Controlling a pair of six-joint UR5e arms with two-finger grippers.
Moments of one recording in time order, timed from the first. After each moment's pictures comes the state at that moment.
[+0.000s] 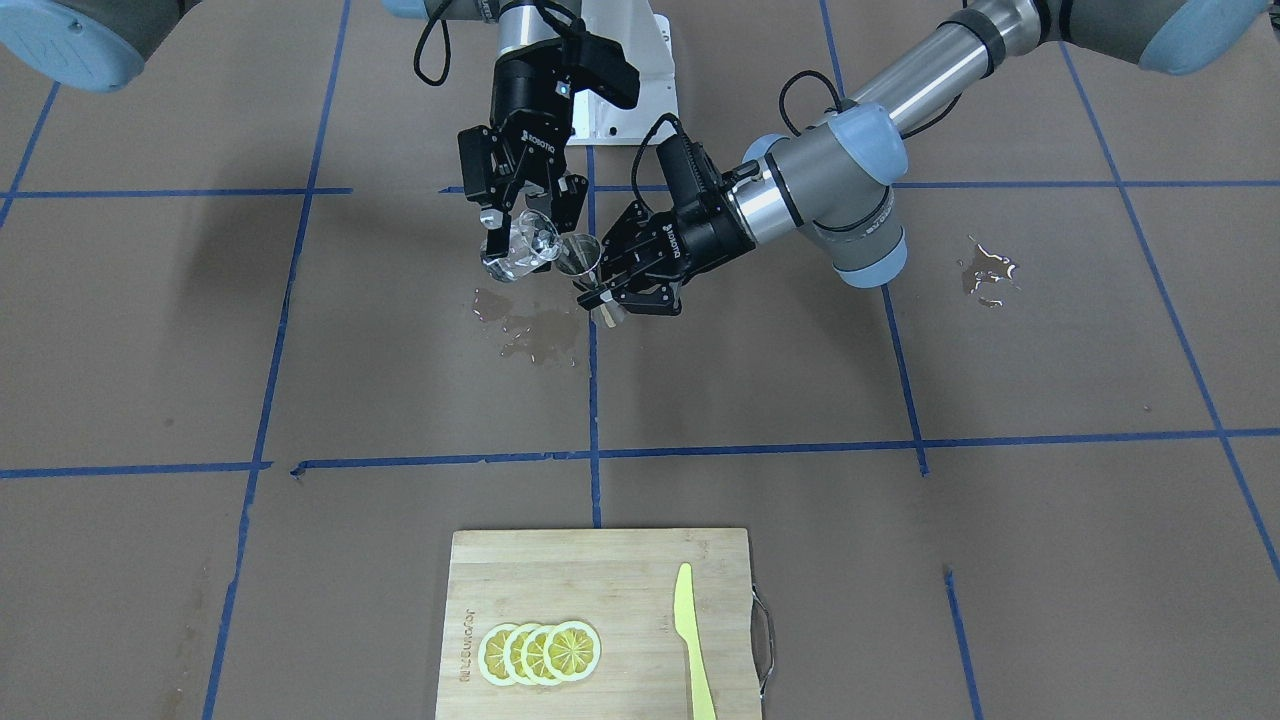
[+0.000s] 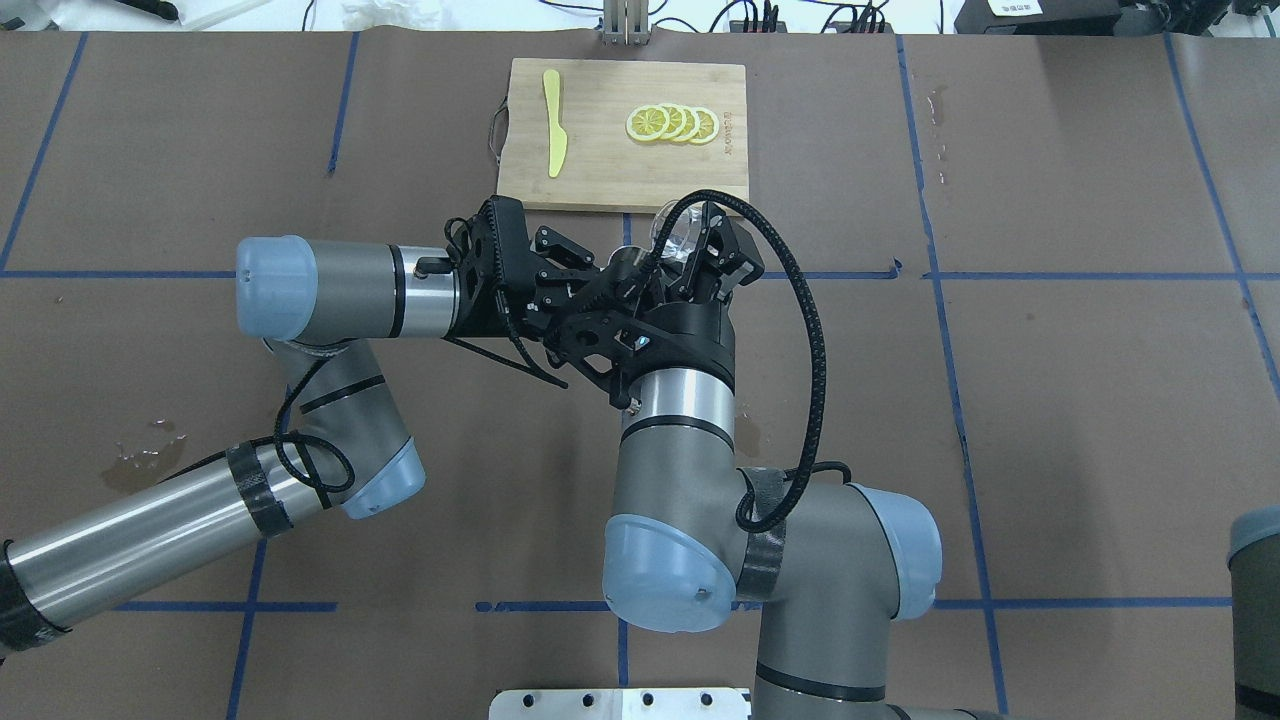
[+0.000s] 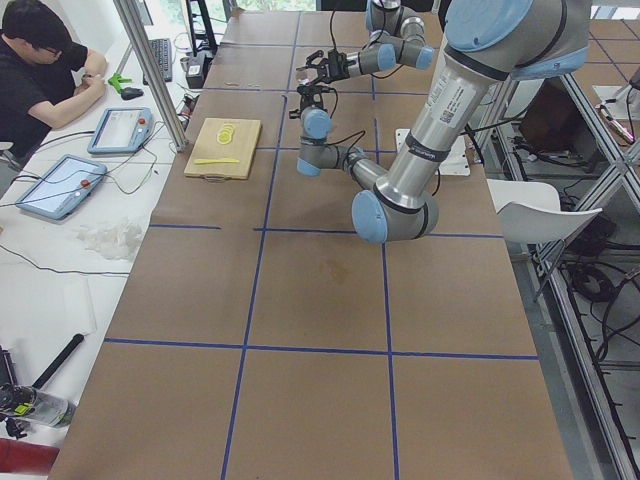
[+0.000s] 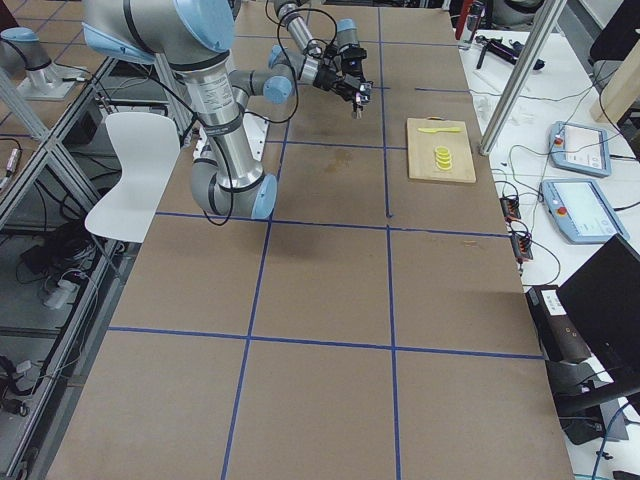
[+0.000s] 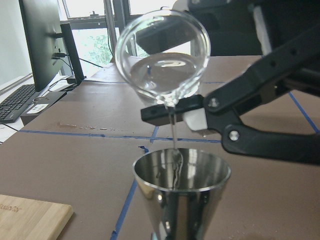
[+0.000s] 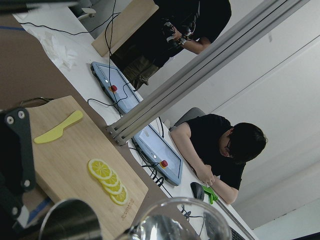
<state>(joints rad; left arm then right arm) -0.59 -2.22 -1.32 -3.06 -1.92 -0.19 0.22 -0.91 1.88 -1.70 0.47 0.55</state>
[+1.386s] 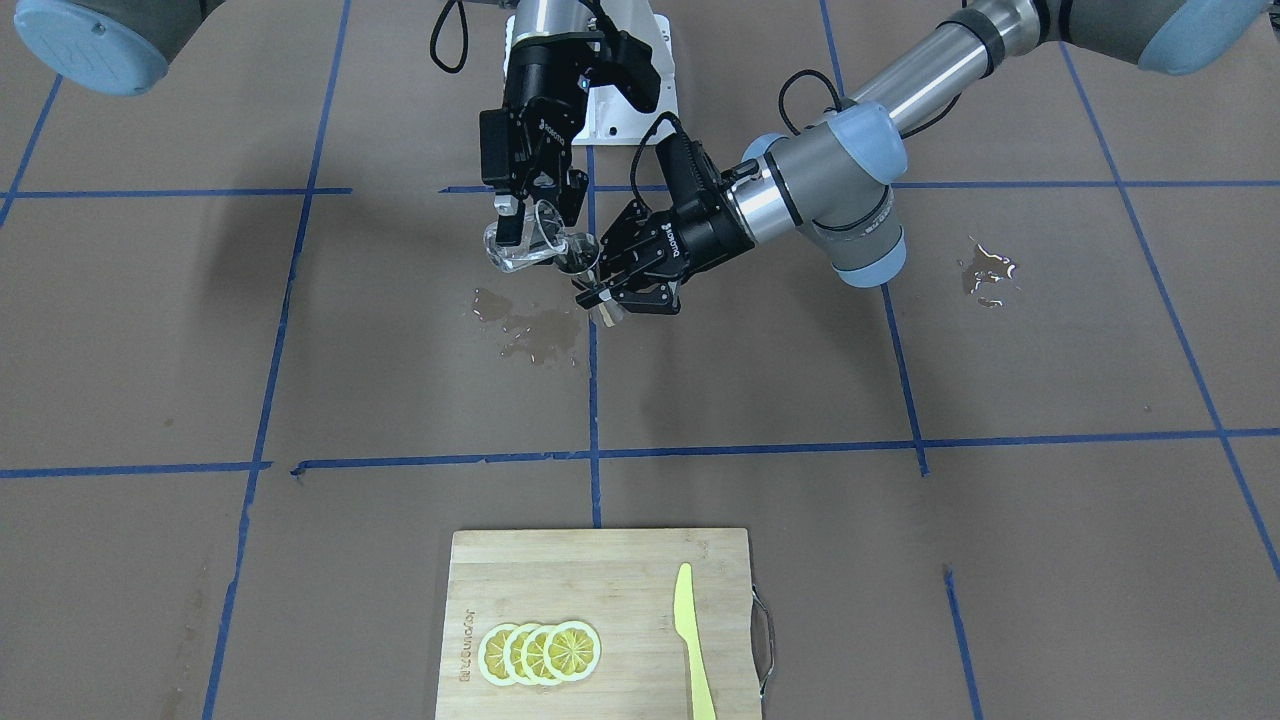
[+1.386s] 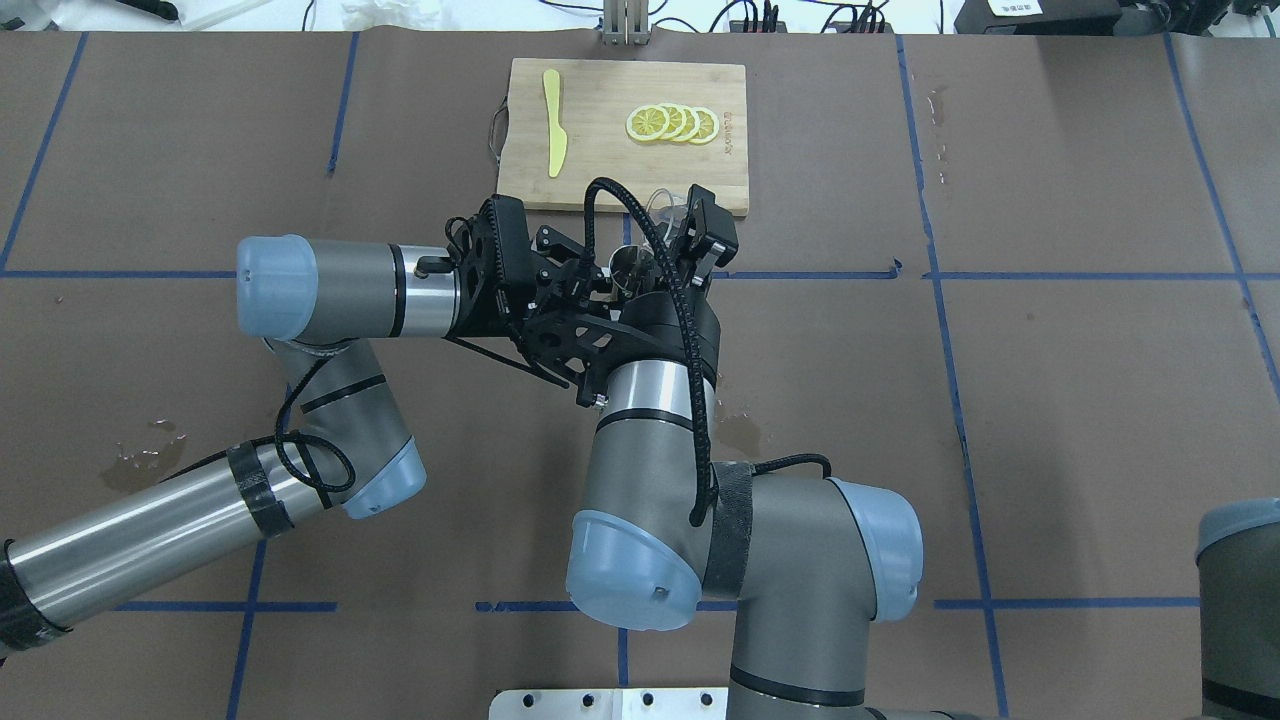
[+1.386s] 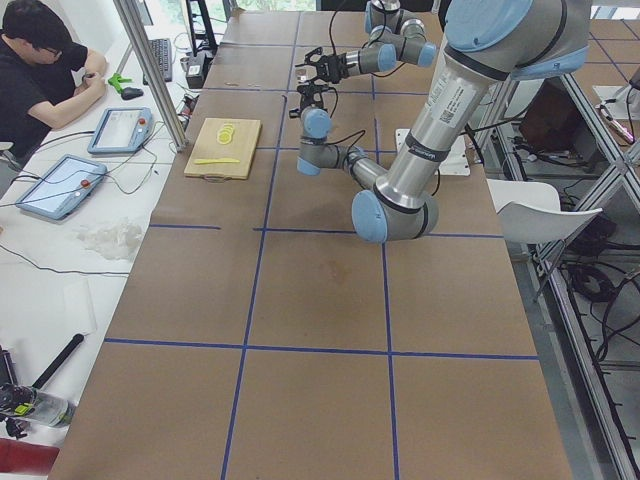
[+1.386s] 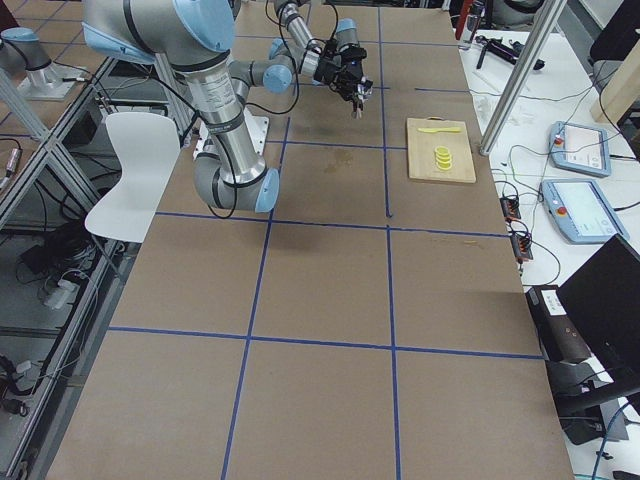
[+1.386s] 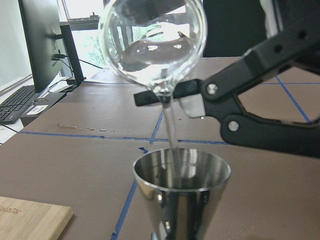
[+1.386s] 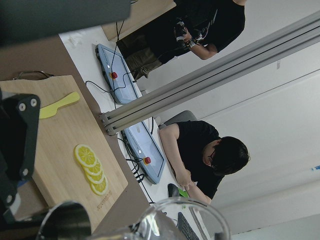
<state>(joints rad) -0.59 -2.22 -1.33 -3.06 -1.92 -0.19 0.22 -0.86 1.88 -1.83 0.44 0.41</state>
